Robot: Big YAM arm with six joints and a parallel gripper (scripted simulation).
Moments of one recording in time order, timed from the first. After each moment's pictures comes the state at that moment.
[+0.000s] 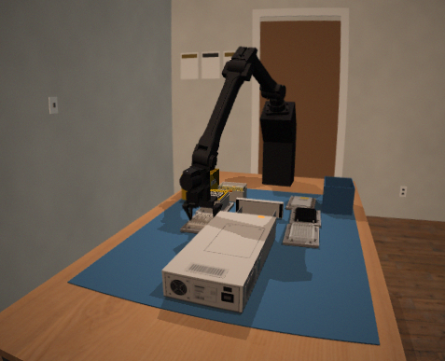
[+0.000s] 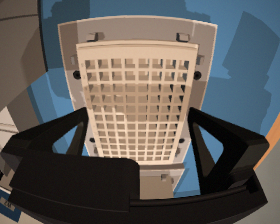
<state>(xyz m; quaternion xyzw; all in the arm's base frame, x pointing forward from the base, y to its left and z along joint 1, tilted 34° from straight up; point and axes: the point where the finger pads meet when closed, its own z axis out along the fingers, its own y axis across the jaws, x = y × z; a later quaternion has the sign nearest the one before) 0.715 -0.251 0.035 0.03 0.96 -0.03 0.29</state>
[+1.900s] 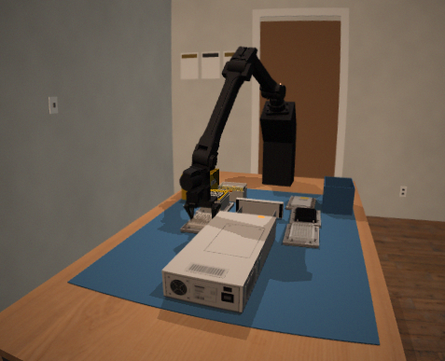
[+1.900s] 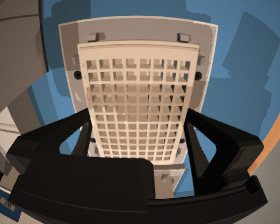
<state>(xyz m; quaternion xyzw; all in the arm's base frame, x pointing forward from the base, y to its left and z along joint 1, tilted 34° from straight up) 0.715 -0.251 0.036 0.03 0.95 -0.03 0.29</state>
